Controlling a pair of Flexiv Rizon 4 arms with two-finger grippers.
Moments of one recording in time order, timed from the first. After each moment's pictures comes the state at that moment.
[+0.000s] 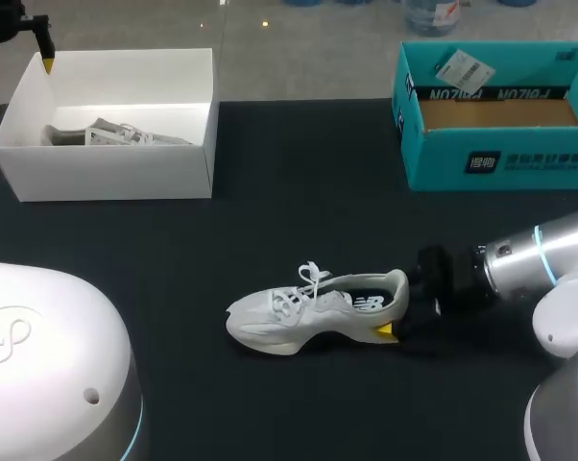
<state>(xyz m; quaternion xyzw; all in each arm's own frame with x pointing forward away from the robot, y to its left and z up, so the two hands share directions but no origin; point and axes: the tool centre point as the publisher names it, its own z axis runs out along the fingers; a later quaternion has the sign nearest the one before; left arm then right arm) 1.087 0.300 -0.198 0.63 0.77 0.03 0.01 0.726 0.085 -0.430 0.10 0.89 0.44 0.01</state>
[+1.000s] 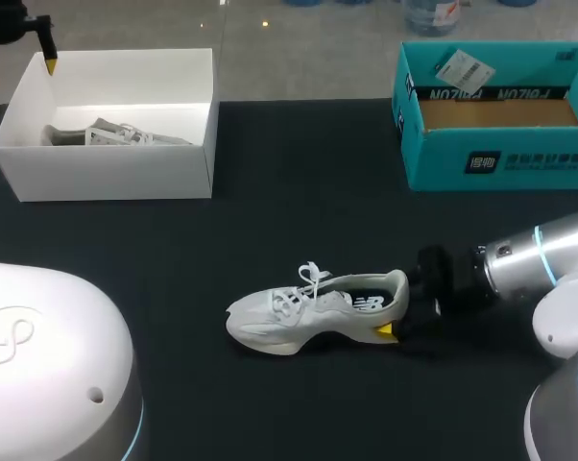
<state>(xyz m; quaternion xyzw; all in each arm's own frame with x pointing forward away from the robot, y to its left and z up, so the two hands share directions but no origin) 1.068 0.292 -0.195 0.57 0.82 0.03 0.00 0.725 0.085 -0.430 0.10 0.89 0.44 0.01</state>
